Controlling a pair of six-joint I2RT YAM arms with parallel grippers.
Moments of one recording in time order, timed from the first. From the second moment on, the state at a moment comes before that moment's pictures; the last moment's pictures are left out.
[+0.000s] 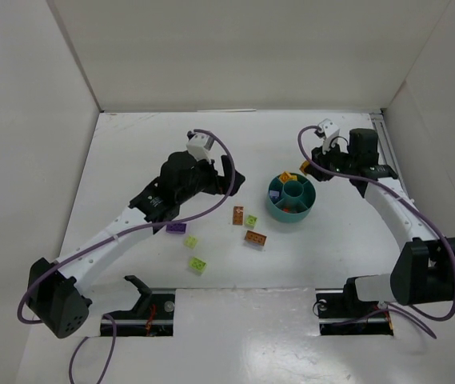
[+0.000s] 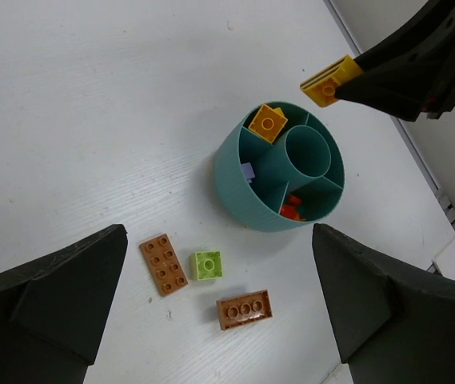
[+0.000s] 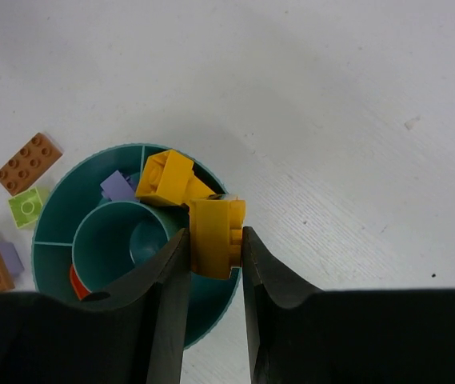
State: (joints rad) left arm -0.67 1.15 0.93 -0.10 0.05 -0.45; right arm 0.08 1.33 1.03 -0.31 -0.53 -0.33
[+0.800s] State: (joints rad) left arm -0.63 1.12 0.92 -0.13 0.08 -0.46; right arm 0.08 1.49 1.03 -0.23 -0.61 -0.32
